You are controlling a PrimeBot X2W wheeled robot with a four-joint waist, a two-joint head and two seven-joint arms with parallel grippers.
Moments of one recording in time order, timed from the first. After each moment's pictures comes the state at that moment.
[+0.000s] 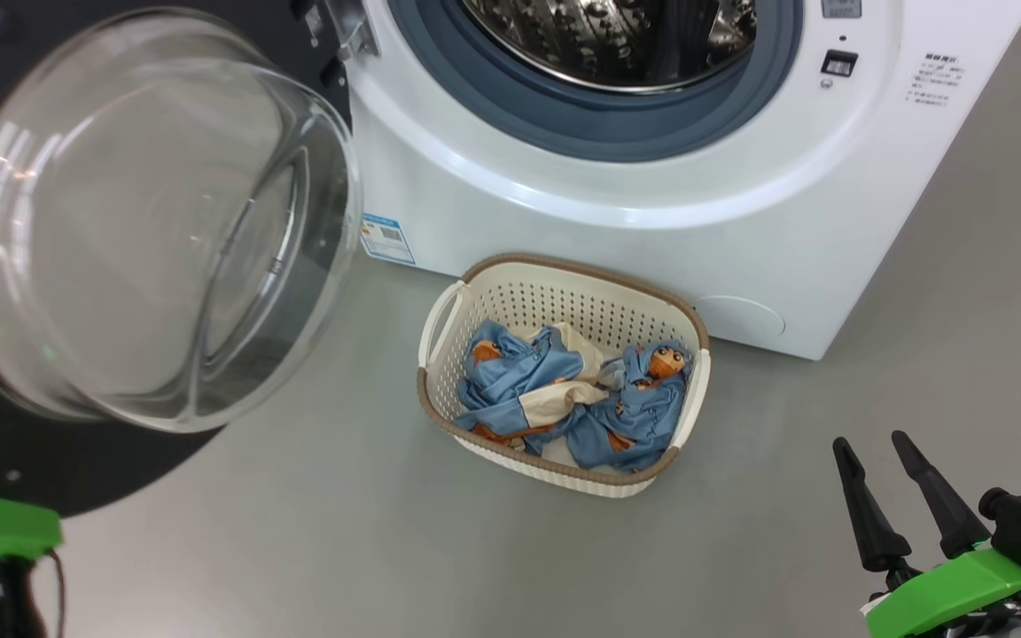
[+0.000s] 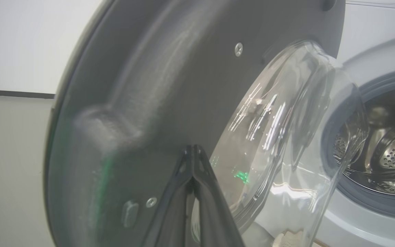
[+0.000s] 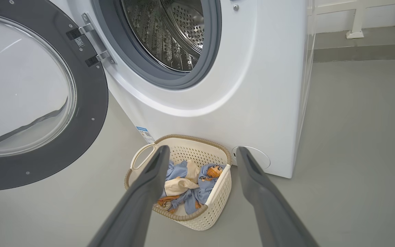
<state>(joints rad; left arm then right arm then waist) -0.24 0.20 0.20 0.28 -0.50 0.06 -0.25 -0.06 -0.26 0.08 0.24 0.47 0.13 -0.25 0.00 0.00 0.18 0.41</state>
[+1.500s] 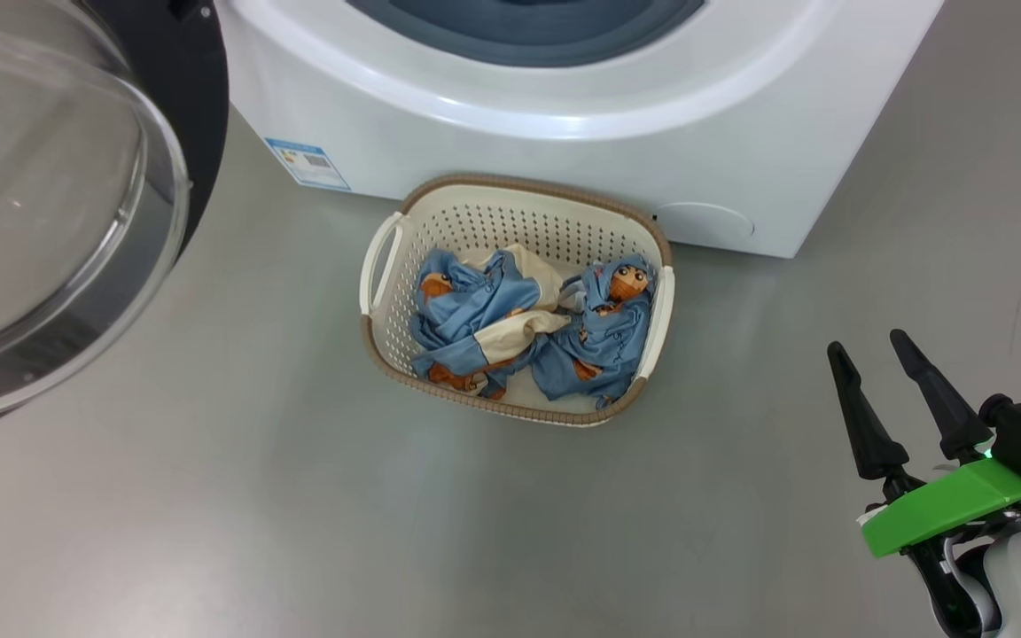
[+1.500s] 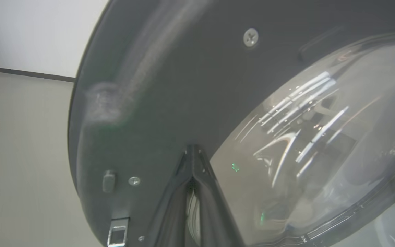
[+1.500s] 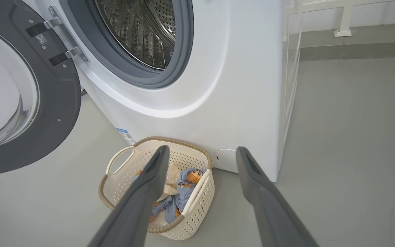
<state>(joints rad) -0.69 0.33 0.65 0.87 -0.28 -0.13 -0.26 -0.23 -0.30 0.11 0.25 0.44 0.13 -0.25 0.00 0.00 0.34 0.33</state>
